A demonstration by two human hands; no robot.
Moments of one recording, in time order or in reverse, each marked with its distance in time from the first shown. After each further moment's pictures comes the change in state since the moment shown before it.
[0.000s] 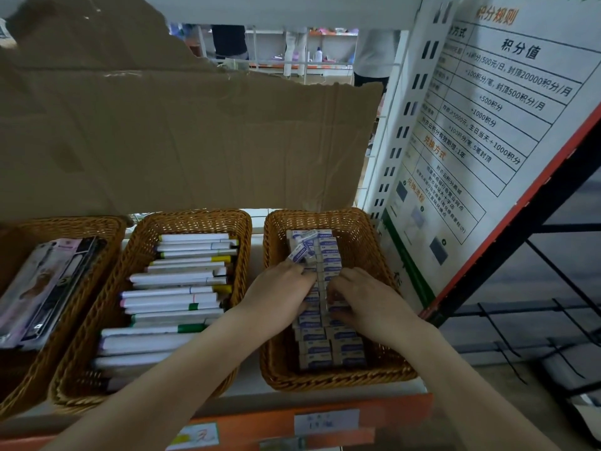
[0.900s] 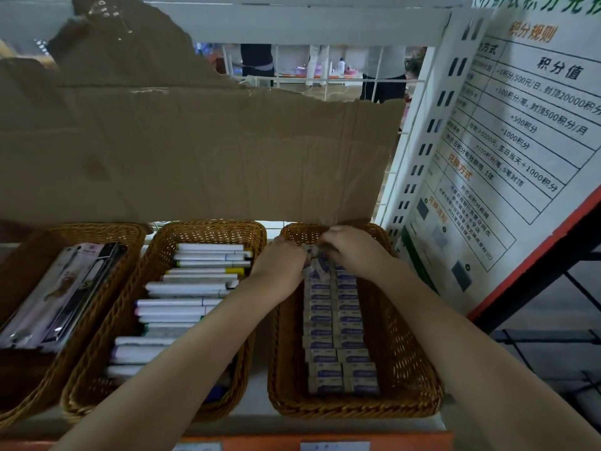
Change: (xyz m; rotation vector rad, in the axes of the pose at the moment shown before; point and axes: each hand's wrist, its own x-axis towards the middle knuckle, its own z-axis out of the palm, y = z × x) left_hand 0.046 -0.040 -0.013 0.067 -0.030 -0.274; right_hand 0.115 0.028 -0.026 -0.022 0.057 -0.074
